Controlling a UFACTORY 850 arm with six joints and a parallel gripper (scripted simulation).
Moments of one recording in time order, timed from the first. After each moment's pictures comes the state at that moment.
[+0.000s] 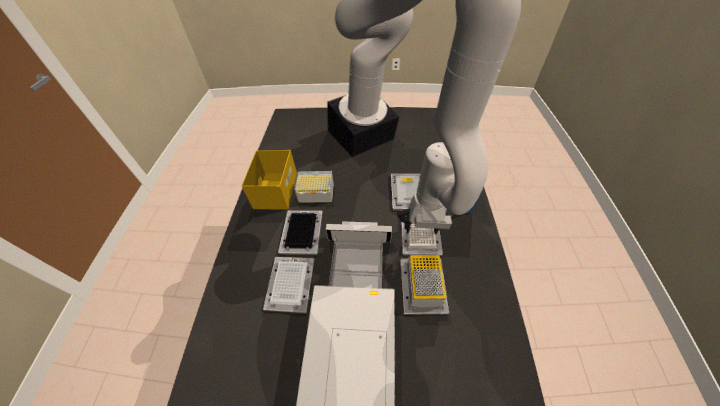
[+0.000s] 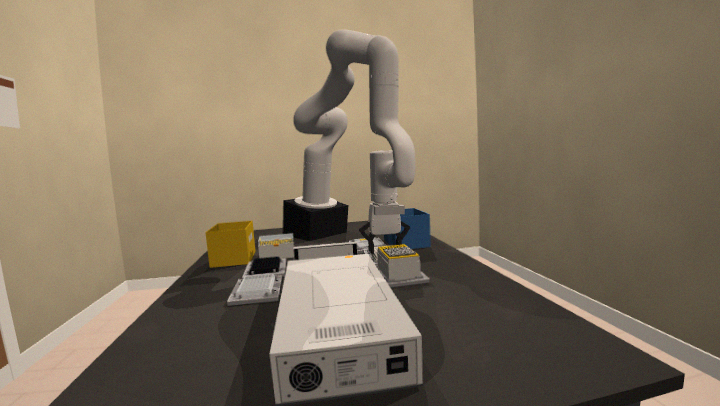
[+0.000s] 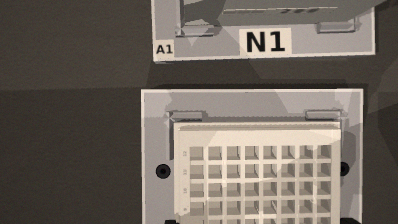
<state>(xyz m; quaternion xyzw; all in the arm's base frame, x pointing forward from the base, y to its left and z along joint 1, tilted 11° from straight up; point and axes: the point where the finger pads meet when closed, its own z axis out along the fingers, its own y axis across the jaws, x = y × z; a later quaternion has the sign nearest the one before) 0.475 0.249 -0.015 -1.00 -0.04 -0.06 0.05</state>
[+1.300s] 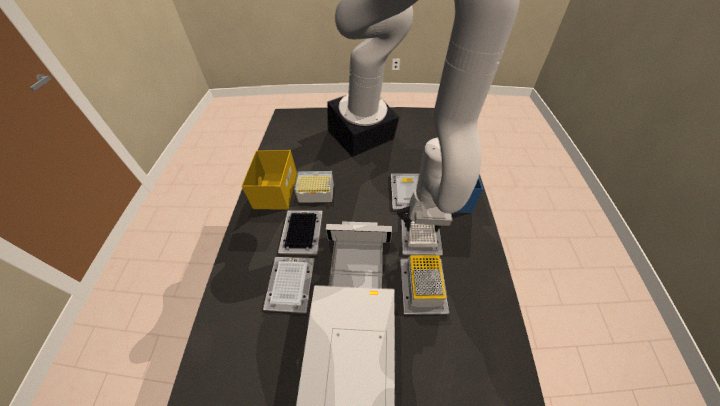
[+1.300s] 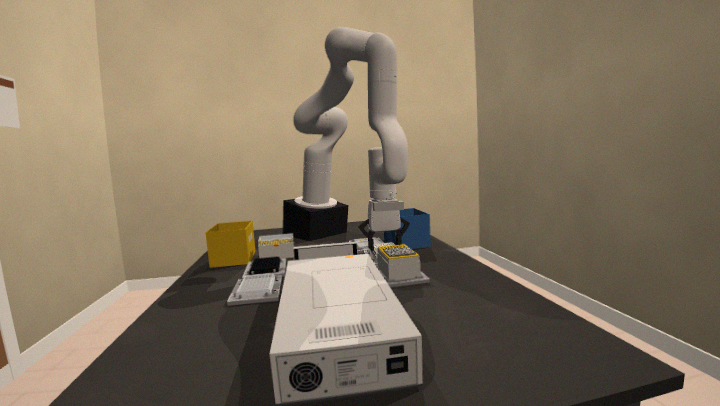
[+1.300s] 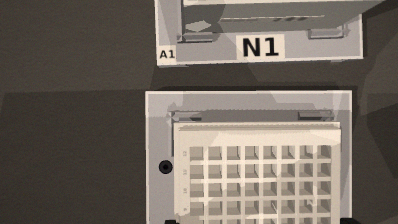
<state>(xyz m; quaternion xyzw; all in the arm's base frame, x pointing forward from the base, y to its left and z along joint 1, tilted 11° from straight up) 0.473 0.247 -0.005 -1.00 -0.04 -0.06 0.05</state>
